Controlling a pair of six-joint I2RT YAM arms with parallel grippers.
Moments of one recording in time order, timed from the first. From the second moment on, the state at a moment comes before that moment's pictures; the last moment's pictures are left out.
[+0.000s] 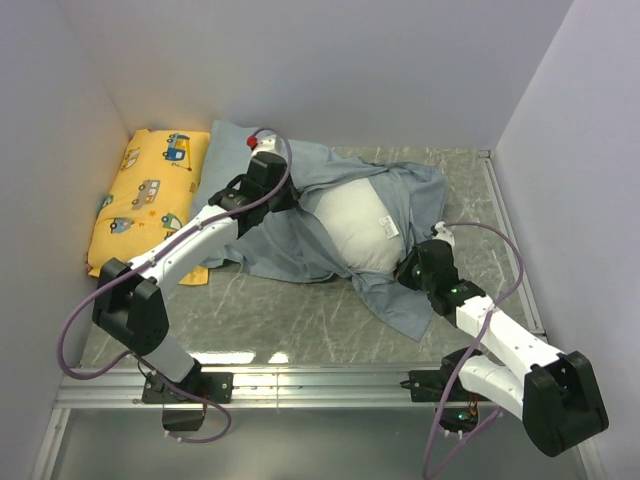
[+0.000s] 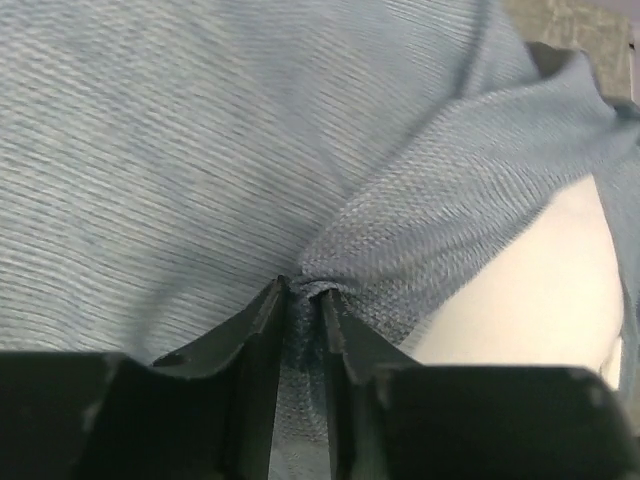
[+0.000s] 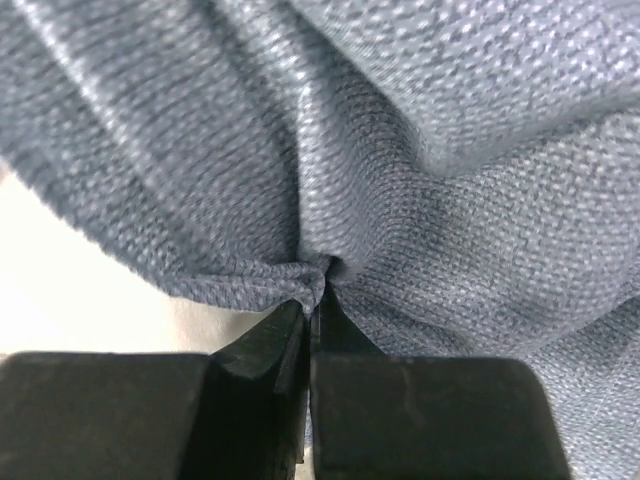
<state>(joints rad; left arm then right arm) -0.54 1.58 1.34 -0.32 -0.20 -0.64 0.37 1.01 0.44 -0.10 0.08 0.74</state>
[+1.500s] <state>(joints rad) -1.04 1.86 1.68 -0.49 -0.41 -0.45 0.37 0.93 0.44 -0.12 0.08 0.72</state>
